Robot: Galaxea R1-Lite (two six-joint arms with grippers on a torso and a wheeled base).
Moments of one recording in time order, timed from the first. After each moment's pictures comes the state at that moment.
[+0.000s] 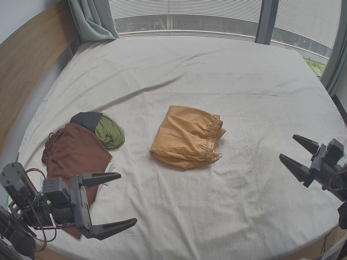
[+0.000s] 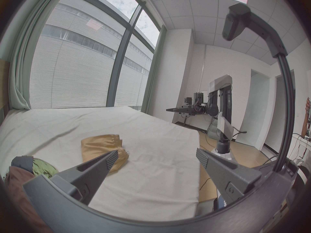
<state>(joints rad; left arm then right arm) -0.37 1.61 -0.04 -1.52 -0.77 0.10 0.11 1.53 -0.07 -1.53 0.56 0.05</state>
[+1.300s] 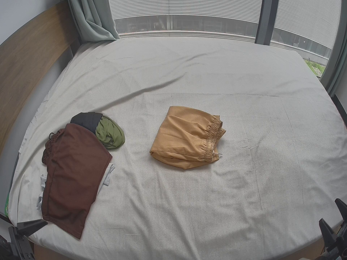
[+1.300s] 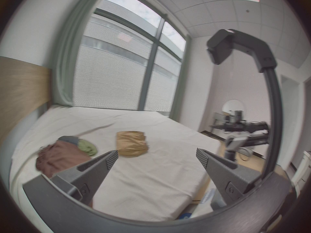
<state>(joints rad) -0.27 0.33 -0.02 -0.37 -0.57 -0.04 0.01 0.16 -0.02 -0.16 0.32 0.12</state>
